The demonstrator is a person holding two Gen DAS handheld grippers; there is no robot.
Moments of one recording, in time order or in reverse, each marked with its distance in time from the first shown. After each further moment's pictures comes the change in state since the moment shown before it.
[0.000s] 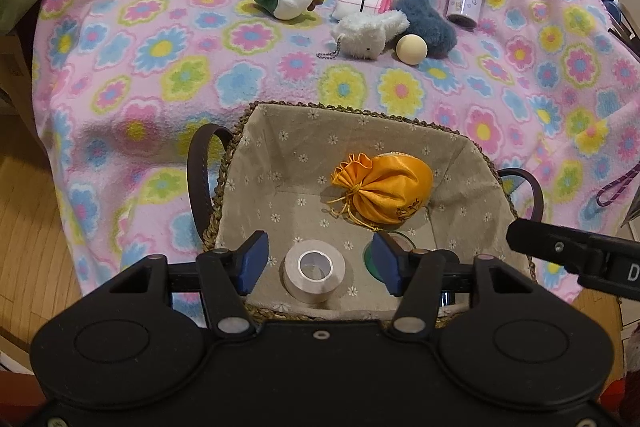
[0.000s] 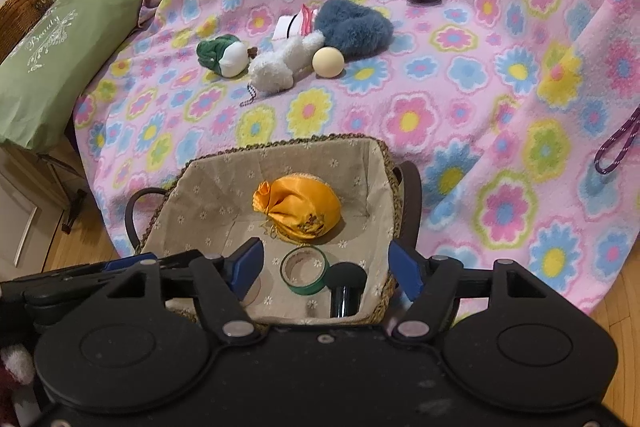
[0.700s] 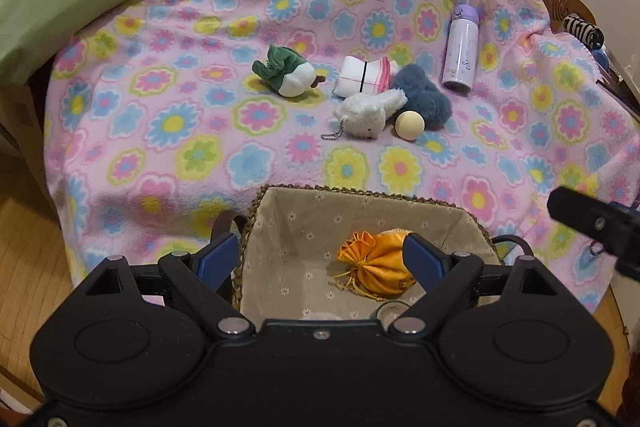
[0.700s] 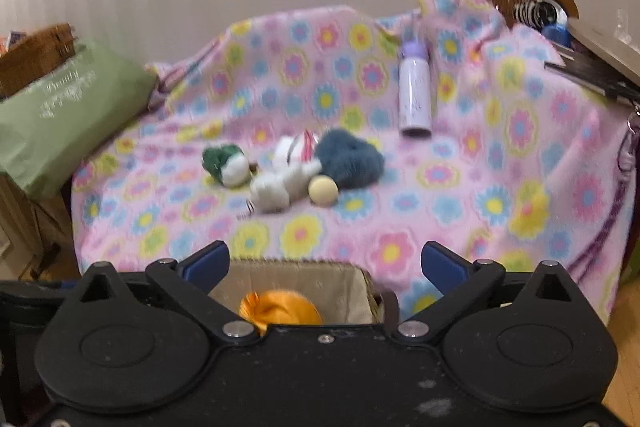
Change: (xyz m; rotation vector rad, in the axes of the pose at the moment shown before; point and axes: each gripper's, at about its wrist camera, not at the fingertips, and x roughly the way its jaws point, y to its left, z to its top) left arm -0.018 0.005 0.022 0.009 -0.186 -0.007; right arm -0.035 0.014 0.009 -0.114 -0.382 -0.051
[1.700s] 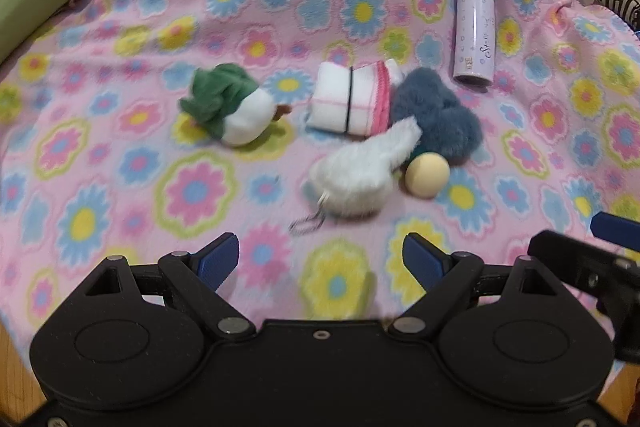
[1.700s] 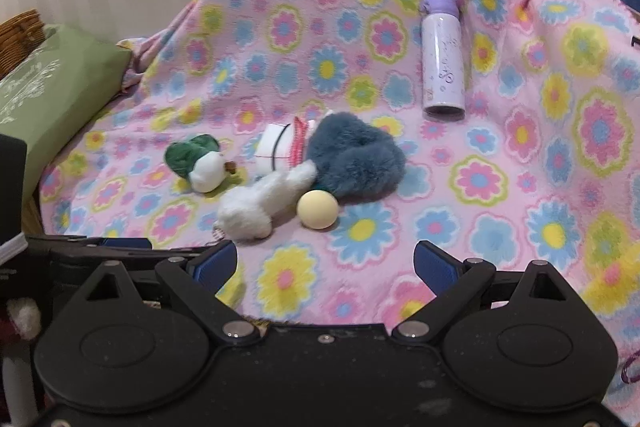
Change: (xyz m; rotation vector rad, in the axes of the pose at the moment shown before) left arm 0.130 -0.027 0.090 0.117 0.093 -0.011; right arm 0.142 -0.022 0.054 0.029 0.164 0.030
